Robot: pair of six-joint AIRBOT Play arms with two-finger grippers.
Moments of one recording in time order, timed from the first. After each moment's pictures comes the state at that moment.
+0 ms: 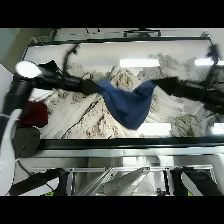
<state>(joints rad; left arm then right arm) -0.20 -1.27 1.51 0.55 -1.38 -1.07 -0.09 -0.84 1.01 -0.14 1.12 0.78</state>
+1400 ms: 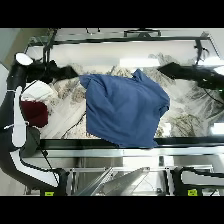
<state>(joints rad) 0.11 -1.73 1.71 0.90 -1.36 -1.17 -0.26 -1.46 1.29 -0.40 1.18 0.88</state>
